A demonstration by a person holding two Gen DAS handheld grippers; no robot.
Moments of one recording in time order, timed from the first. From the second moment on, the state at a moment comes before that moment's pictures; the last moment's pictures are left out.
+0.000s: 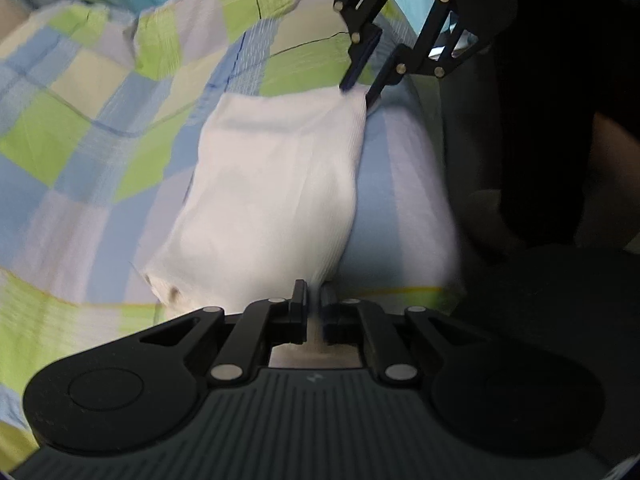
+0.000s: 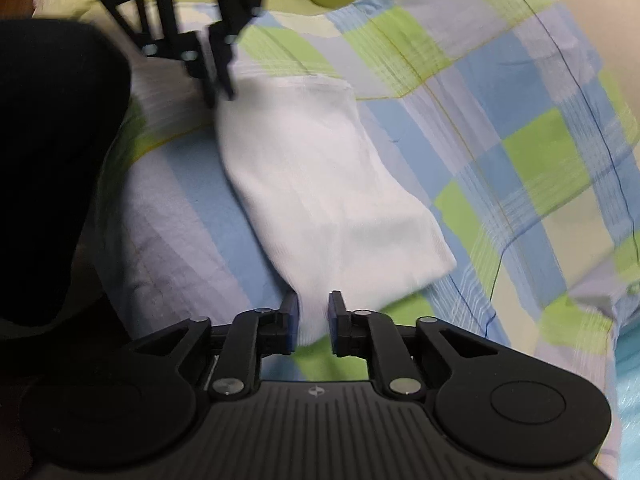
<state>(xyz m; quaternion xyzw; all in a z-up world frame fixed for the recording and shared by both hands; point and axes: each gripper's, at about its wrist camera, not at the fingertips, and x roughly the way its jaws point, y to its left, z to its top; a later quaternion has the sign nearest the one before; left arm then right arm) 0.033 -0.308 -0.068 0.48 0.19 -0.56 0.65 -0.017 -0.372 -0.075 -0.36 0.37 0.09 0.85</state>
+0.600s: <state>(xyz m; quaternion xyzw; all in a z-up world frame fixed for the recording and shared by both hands) 0.168 -0.312 -0.054 0.10 0.39 -0.45 0.80 0.010 -0.469 -0.037 -0.02 0.37 0.02 0.93</state>
